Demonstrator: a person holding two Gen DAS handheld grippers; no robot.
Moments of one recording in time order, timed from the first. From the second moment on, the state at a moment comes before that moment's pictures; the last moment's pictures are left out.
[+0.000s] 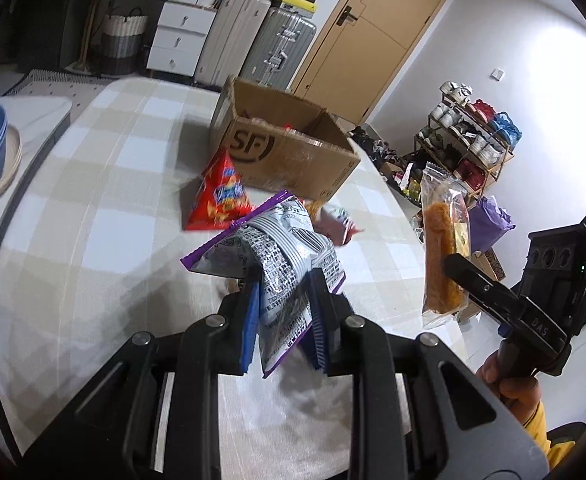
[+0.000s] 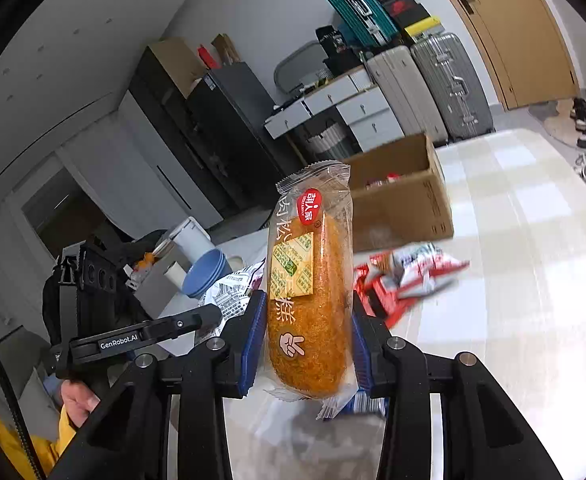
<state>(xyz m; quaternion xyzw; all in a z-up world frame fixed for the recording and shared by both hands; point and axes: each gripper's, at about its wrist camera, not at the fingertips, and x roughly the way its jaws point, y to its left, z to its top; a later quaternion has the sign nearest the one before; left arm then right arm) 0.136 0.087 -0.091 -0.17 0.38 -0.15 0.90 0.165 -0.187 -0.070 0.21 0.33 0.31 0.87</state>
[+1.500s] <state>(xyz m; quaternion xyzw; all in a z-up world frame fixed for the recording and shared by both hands) 0.396 0.040 -0.004 -0.07 0.39 -0.11 0.91 0.421 -0.145 -0.016 0.13 0.39 0.29 0.87</state>
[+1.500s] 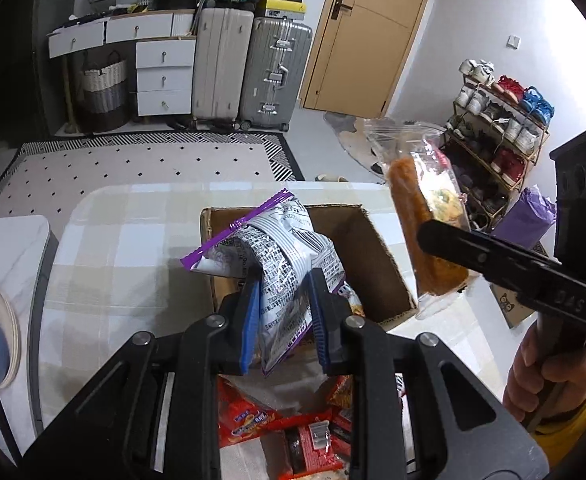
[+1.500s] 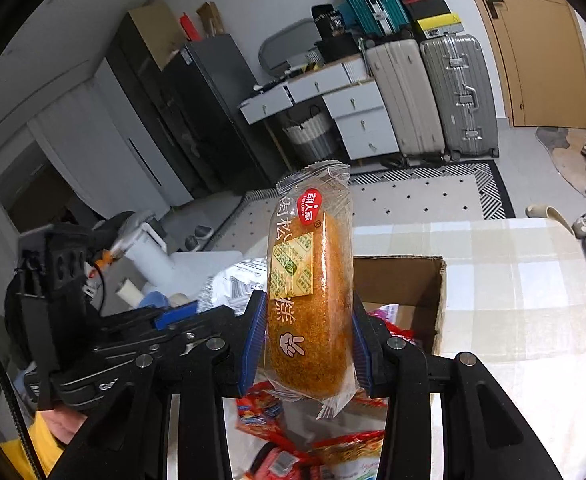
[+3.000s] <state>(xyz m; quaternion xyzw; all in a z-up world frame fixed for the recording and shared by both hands) 0.450 0.026 -0.071 -0.04 0.43 -0.11 0.89 0.456 -0.125 -0.077 0.08 0.43 0.26 0.86</state>
